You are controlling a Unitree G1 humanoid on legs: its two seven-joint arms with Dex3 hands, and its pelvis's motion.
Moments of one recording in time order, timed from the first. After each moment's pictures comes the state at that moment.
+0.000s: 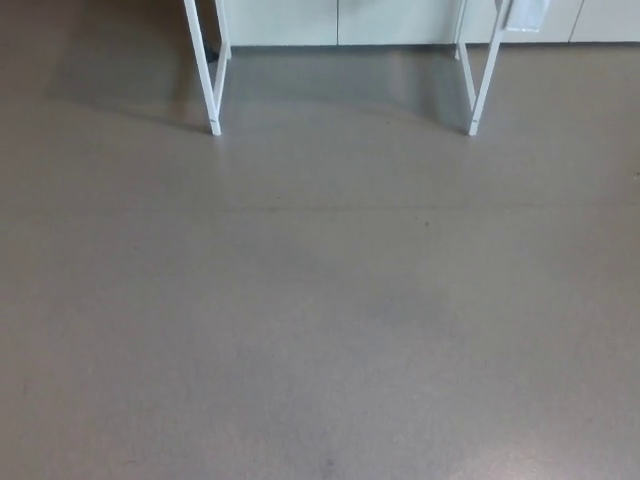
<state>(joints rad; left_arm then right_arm) 0.09 0.61 0.41 1.31 -0.11 -0.12 -0.27 0.12 -0.72 -0.25 1.20 0.03 -0.23 0.29</state>
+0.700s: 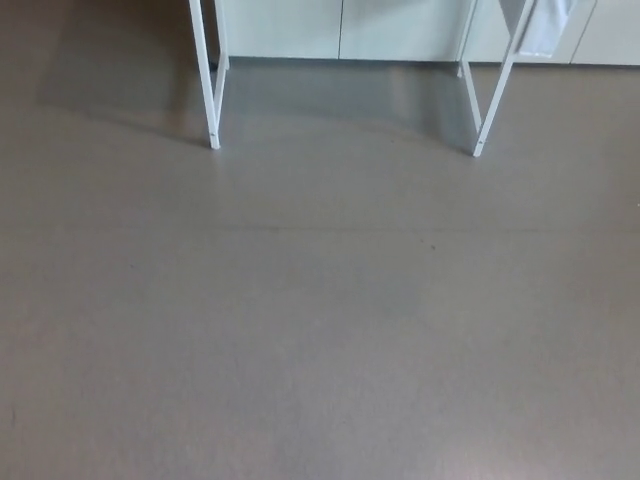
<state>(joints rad) 0.09 0.62 0.40 1.31 -0.10 -0.12 -0.27 0.12 -0.72 -0.27 1.19 0.05 -0.23 0.28</state>
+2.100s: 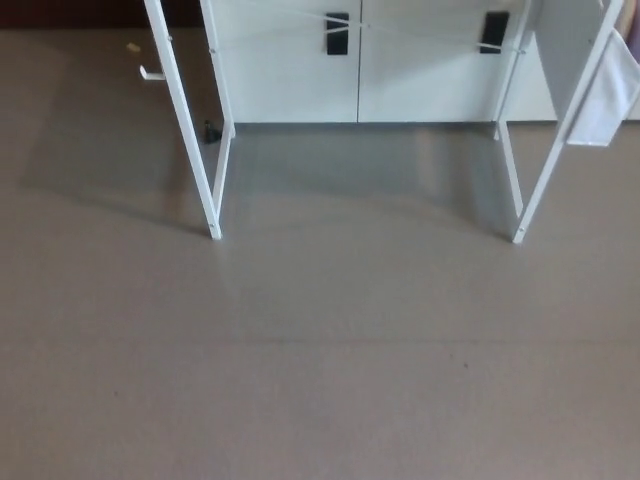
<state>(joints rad) 0.11 0.60 0.39 1.30 -0.10 -0.12 -0.28 0.12 -0.77 -0.16 1.16 -0.01 -0.21 0.25</state>
